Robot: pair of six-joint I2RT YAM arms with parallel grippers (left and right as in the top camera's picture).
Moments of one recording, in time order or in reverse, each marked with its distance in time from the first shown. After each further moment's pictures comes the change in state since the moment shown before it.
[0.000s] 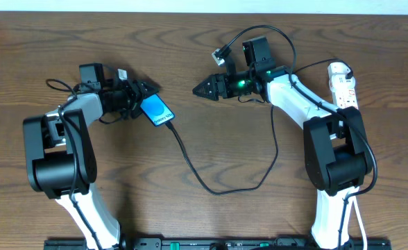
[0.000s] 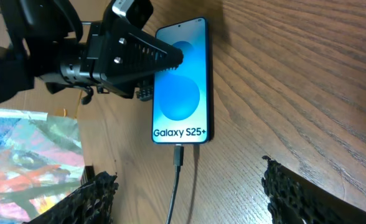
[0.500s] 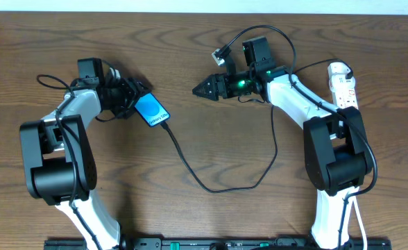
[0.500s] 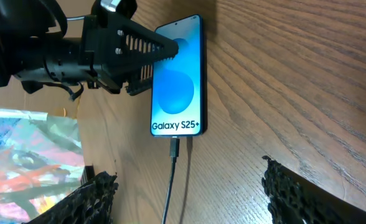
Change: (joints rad) left arm -0.008 -0.047 0.032 -0.113 -0.236 -0.001; right arm 0.000 0.000 0.000 0.000 0.000 0.000
